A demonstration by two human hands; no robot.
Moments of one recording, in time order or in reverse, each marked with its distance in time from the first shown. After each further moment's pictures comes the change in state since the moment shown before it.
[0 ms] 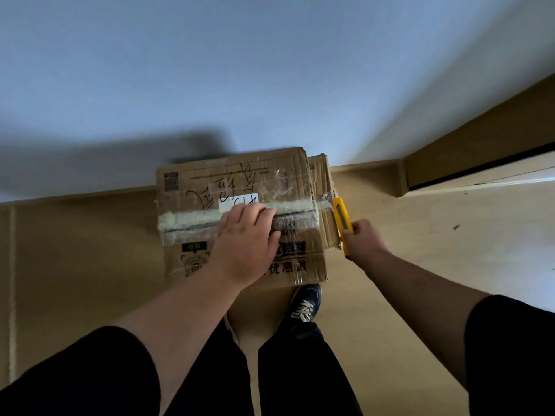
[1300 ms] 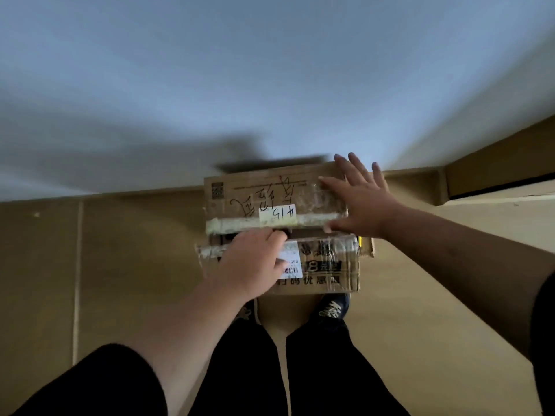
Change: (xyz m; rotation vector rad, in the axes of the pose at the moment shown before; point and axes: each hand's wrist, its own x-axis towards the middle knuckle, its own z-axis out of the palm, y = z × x) left_hand -0.023 -0.030 -0.057 -0.052 -0.256 0.069; right_hand -0.019 -0.129 -0.046 -0.713 -0.095 -0.888
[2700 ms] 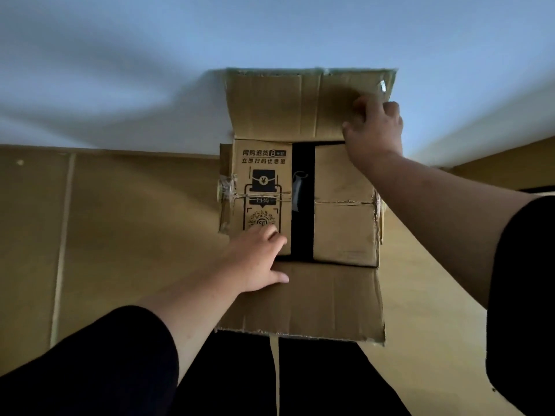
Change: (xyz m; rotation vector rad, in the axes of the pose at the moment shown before) left_hand -0.055 -0.037 0.043 -0.001 -0.236 -0.045; right_hand 0.063 -0.069 -0.030 0.442 0.436 0.477
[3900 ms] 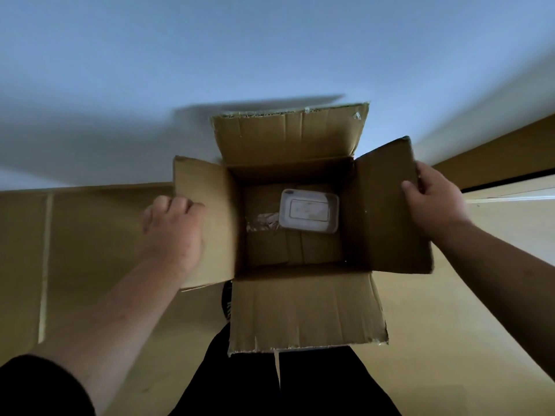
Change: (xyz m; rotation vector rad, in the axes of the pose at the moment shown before) left_hand -0.037 -0.088 -0.081 0.266 0.351 -0.439; right_hand -0.085 0.075 -0.079 0.053 0.033 0.144
